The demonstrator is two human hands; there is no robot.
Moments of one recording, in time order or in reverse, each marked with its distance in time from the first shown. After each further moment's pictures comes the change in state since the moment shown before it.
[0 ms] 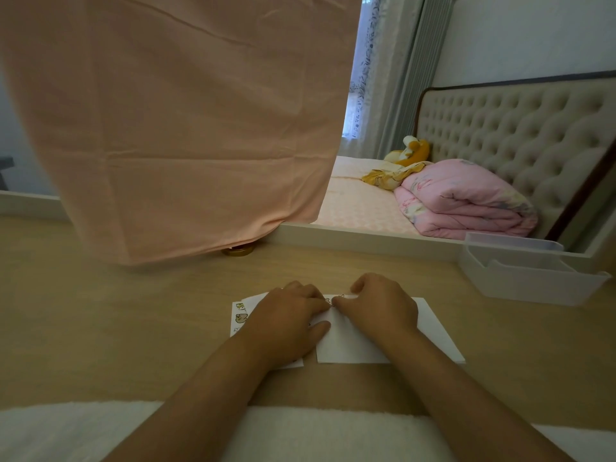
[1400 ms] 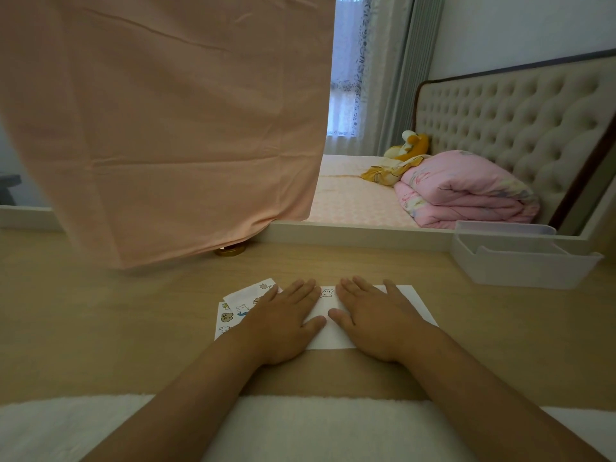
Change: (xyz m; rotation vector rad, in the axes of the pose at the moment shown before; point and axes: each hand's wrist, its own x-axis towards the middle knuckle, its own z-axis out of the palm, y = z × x) left_hand 0.001 0.012 0.007 0.033 -0.292 -0.111; right_hand -0.011 0.040 -0.007 -0.415 -0.350 -0.503
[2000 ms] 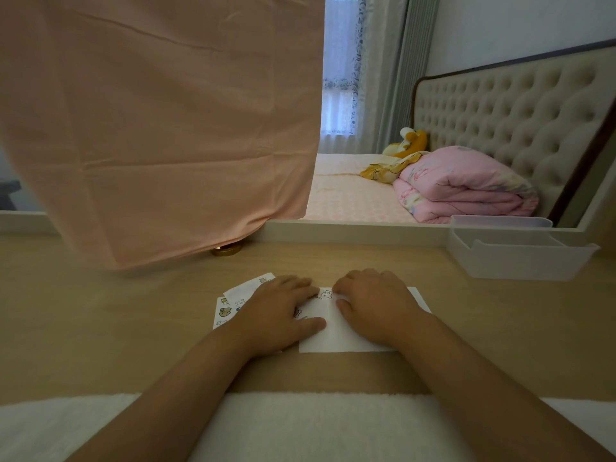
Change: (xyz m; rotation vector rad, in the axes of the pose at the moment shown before) left_hand 0.003 -0.004 -0.003 -0.132 0.204 0.044; right_hand 0.004 0.005 -0.009 -0.033 0.189 0.007
